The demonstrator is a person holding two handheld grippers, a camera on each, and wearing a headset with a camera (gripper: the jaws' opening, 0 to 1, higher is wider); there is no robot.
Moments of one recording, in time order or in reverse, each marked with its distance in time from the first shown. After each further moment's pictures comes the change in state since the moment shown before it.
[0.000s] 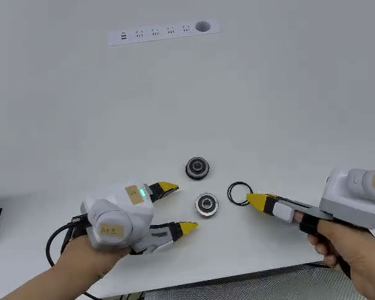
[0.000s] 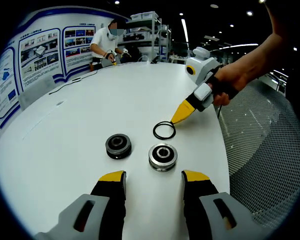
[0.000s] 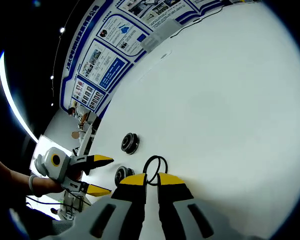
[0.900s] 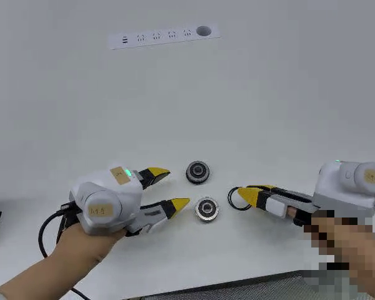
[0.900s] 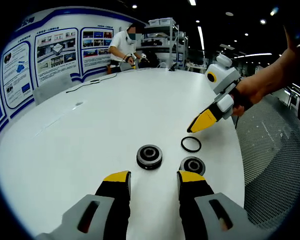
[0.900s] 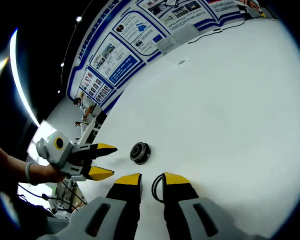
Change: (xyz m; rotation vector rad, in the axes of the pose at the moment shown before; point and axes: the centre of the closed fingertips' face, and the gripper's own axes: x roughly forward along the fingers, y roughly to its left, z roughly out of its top) left arm -0.006 0.047 0.020 -0.077 -0.057 0.119; right arm 0.017 0.014 0.024 -0.137 -0.009 0.037
